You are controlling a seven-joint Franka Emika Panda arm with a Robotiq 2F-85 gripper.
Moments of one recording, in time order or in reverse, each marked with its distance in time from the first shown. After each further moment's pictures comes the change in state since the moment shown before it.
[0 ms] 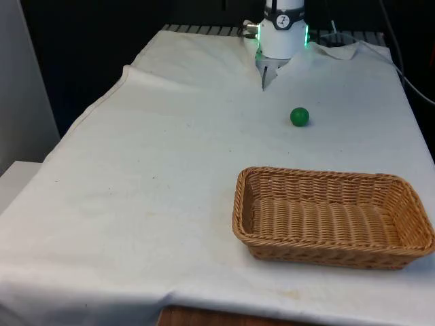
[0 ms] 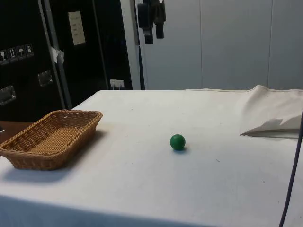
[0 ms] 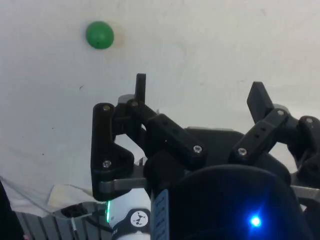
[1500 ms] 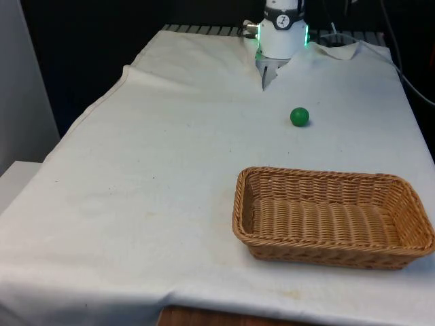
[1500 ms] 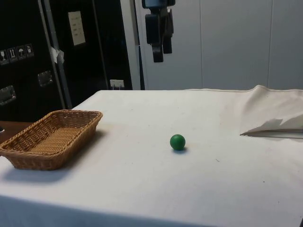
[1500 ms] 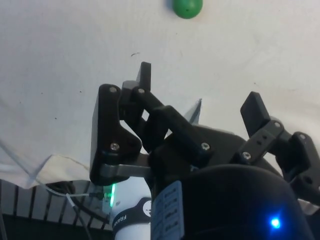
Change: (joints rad) arm 0.013 -0.121 0.282 -0.192 0.014 0.040 0.219
